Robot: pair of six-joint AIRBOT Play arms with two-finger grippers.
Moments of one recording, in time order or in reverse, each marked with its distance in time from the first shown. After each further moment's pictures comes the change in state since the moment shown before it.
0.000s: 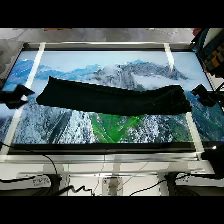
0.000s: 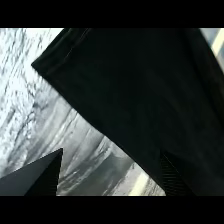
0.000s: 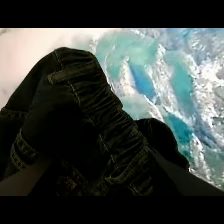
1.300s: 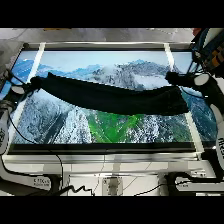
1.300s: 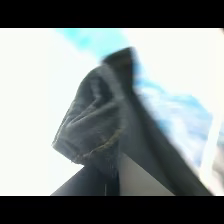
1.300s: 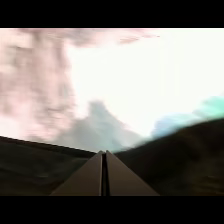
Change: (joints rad) left arm -0.255 -0.129 0.043 -0.055 0.690 0.084; right arm 0.472 0.004 0.099 0.024 -0.173 -0.118
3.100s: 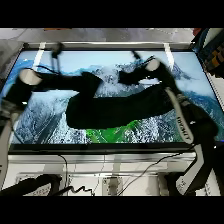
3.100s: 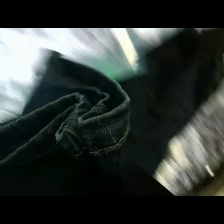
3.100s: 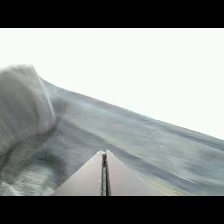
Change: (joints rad) left arm -0.532 0.293 0.030 -0.045 -0.644 0.175; right arm 0.273 -0.426 0.615 0.154 0.534 0.156
